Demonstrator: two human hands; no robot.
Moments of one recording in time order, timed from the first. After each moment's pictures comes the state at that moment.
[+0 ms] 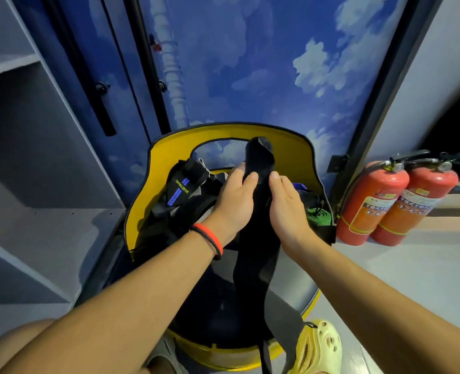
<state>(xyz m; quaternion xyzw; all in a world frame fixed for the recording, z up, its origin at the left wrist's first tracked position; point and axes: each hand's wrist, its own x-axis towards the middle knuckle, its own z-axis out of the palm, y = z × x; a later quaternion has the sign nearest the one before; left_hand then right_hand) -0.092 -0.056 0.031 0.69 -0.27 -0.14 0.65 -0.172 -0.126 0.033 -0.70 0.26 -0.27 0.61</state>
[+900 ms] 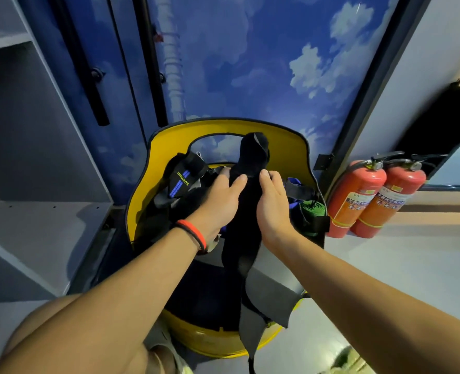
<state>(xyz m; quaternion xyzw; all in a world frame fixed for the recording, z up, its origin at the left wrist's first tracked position) -0.073 -0.003 0.015 0.71 -0.25 -0.21 0.63 -0.160 -0.066 0.034 -0.63 0.28 -0.30 0.66</state>
